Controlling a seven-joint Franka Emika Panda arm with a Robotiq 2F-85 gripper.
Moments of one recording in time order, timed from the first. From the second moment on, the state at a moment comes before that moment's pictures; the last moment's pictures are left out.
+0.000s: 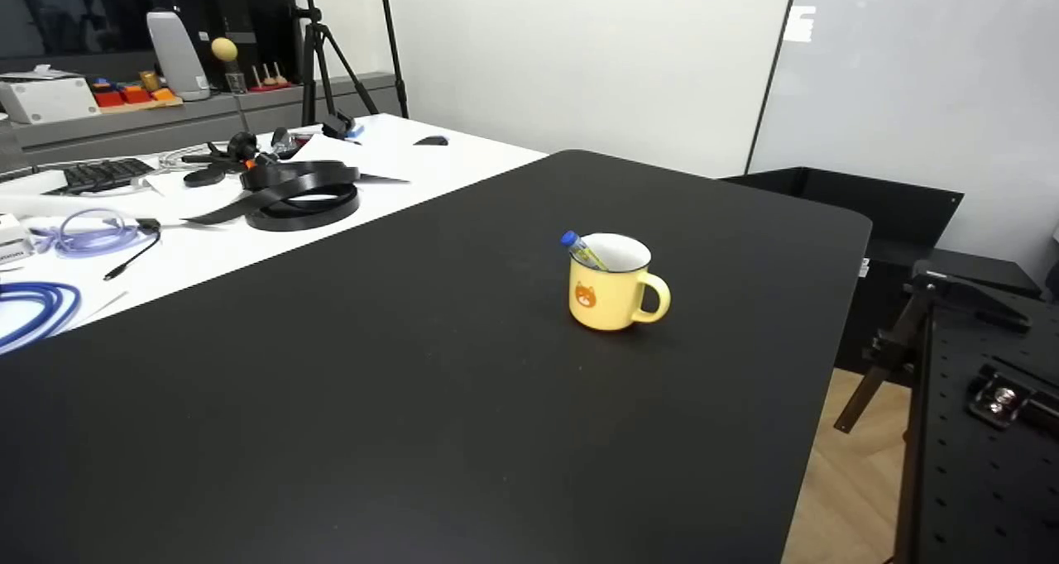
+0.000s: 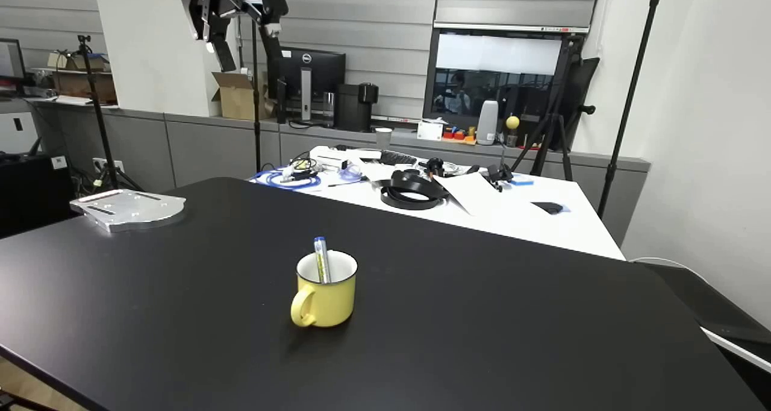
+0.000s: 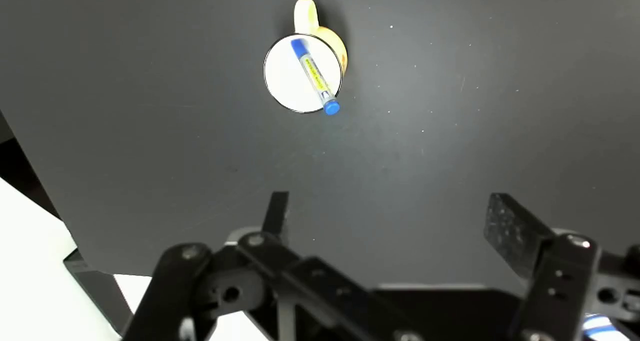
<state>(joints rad) -0.06 -0.40 0.23 -2.46 -0.18 2.21 0.35</state>
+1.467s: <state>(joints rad) 0.00 0.30 0.07 -1.96 -0.22 2.01 0.24</state>
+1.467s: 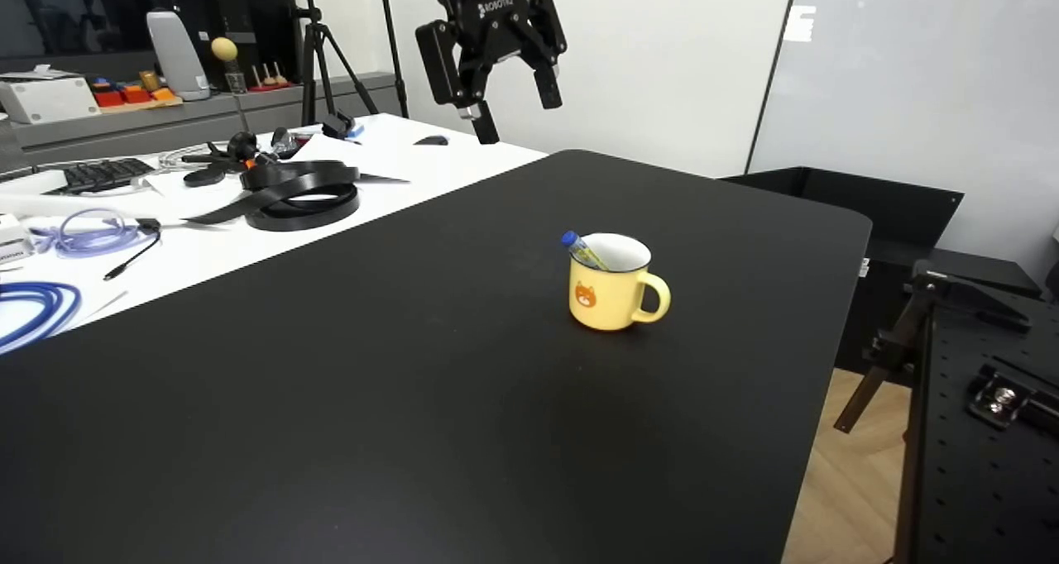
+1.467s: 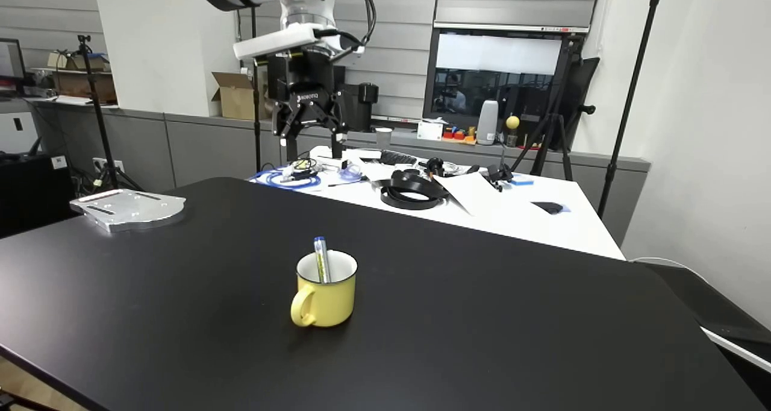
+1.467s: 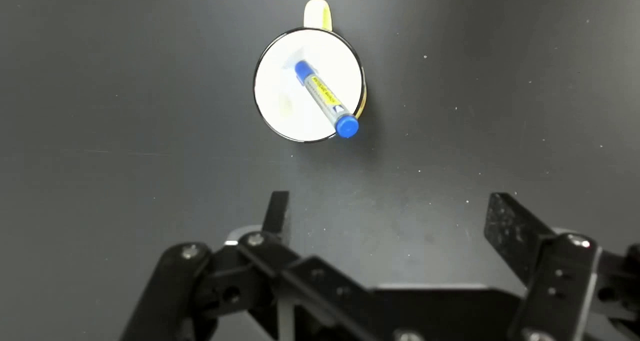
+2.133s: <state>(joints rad) 0.04 0.48 0.00 -1.84 -0.19 1.94 0.24</state>
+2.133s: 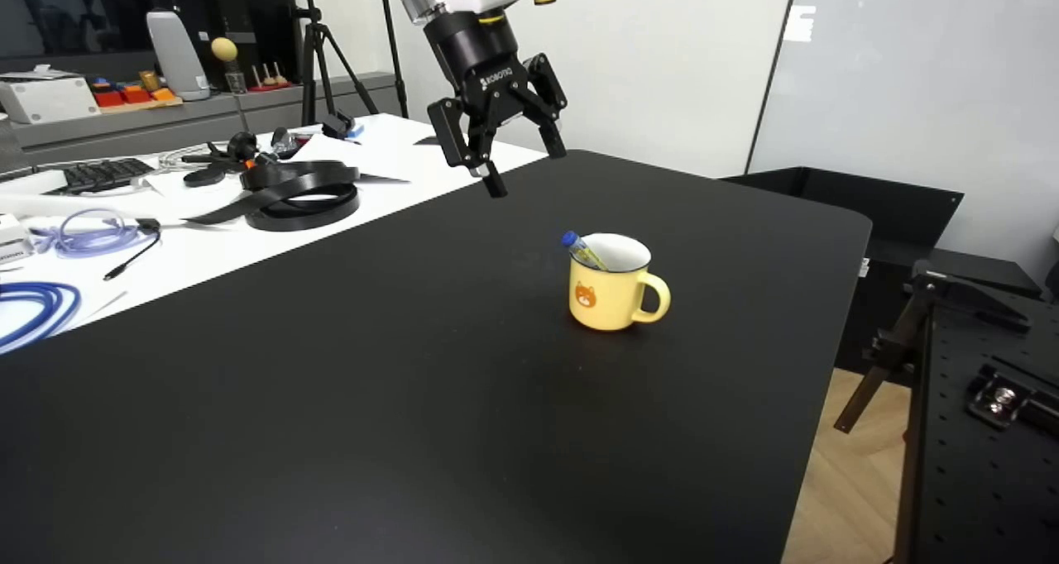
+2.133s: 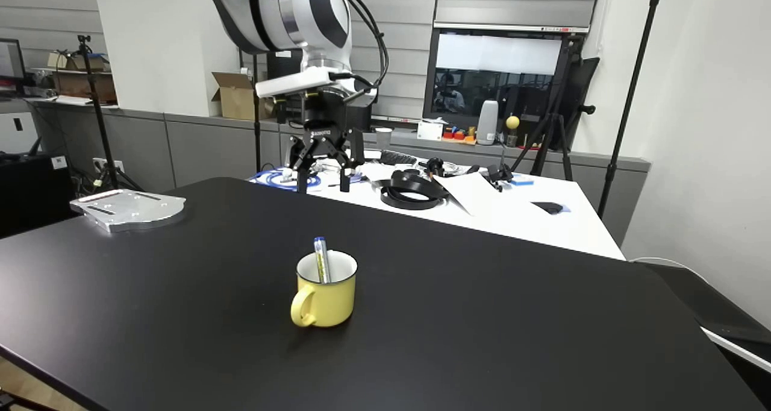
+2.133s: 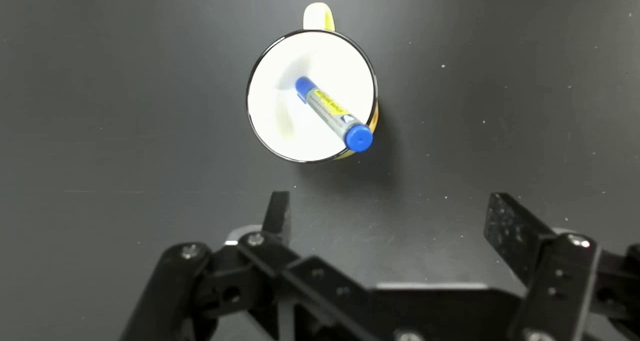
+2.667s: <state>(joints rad) 0.07 0.48 -0.01 -1.86 -0.21 1.99 0.23</state>
